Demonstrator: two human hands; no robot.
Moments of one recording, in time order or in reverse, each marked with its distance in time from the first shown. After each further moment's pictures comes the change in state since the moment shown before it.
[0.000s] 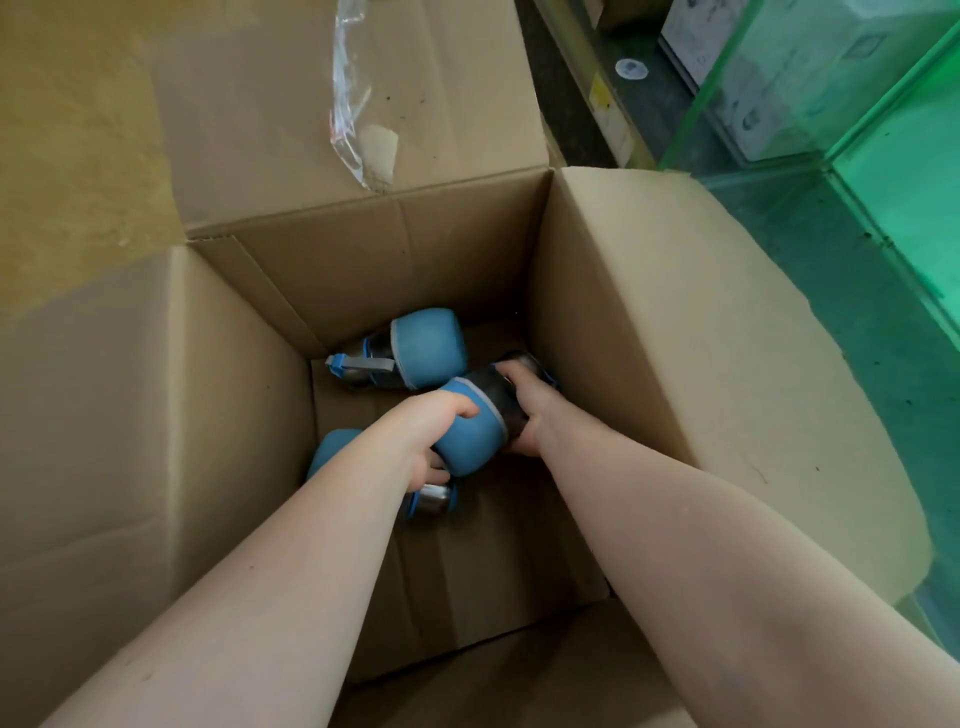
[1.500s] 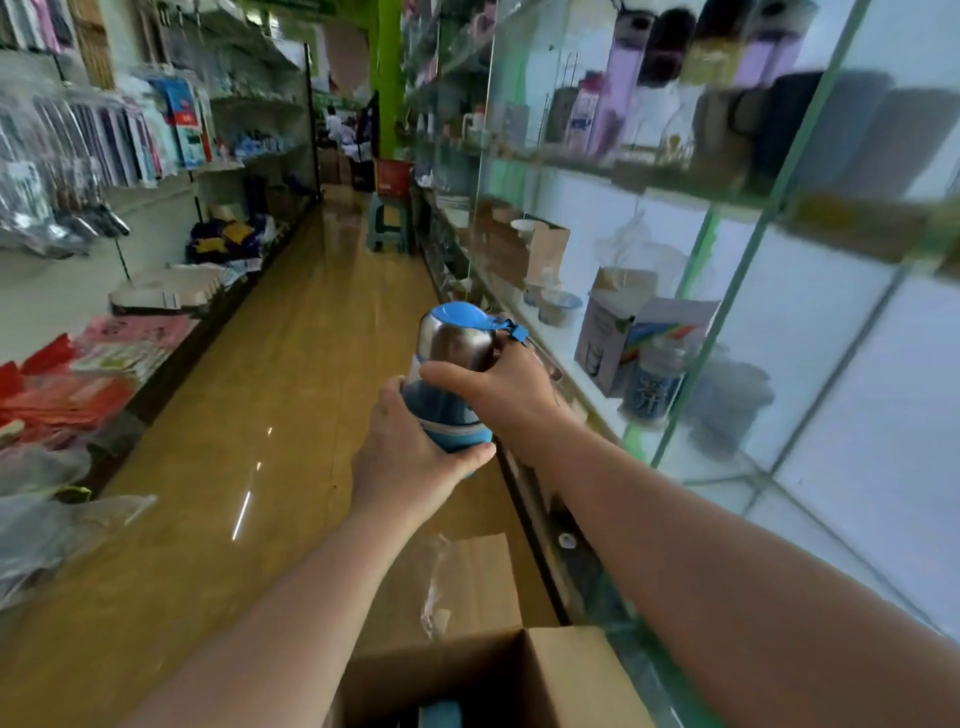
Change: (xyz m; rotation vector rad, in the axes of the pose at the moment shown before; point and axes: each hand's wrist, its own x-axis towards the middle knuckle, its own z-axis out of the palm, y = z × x) left_hand -0.426 0.250 -0.083 0.260 0.610 1.311; right_hand -0.581 -0.214 0.155 -0.675 0.031 -1.443
